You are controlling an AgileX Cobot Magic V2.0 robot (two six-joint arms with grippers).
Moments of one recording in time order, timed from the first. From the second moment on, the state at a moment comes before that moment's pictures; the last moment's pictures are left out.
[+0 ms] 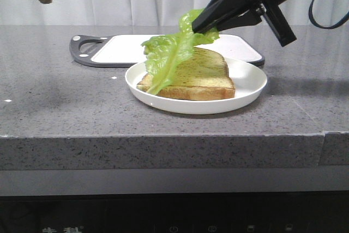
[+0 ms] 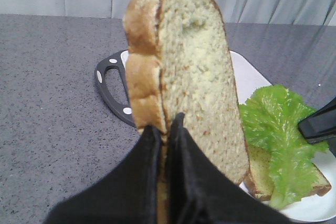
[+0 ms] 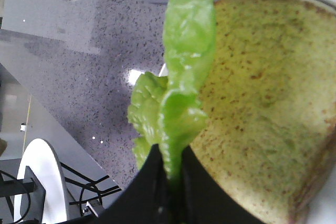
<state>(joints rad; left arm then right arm) -0.31 0.69 -0.64 -0.39 0.29 0.21 0.21 1.65 -1.18 1.12 0.88 -0.48</state>
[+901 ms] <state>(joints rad) -0.31 0.69 -0.64 -0.39 0.29 0.21 0.08 1.64 -1.18 1.04 0.87 -0.45</state>
